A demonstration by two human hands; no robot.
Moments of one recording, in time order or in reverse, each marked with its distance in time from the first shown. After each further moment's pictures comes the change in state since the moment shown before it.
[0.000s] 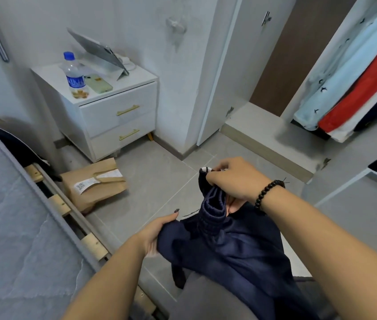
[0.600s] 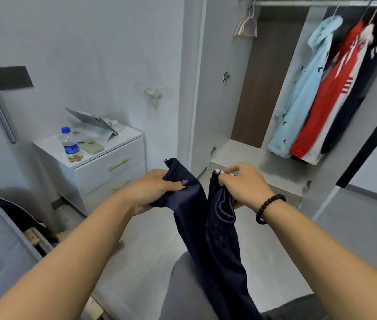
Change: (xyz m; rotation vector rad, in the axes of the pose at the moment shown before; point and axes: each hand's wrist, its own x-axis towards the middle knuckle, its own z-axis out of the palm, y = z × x) left_hand -0.167 0.170 0.160 0.642 -0.013 0.603; right_hand -0.048 0.002 -0.079 0.191 0.462 -0.188
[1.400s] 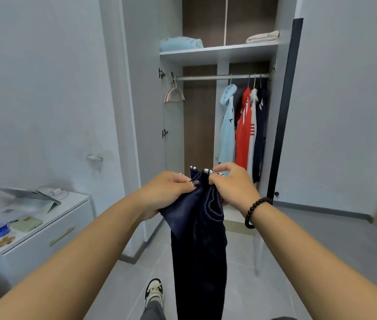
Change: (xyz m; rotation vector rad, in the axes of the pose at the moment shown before) left_hand -0.006 0.141 0.182 0.372 -0.139 0.268; right_hand -0.046 0.002 -0.164 0.232 0.361 -0.145
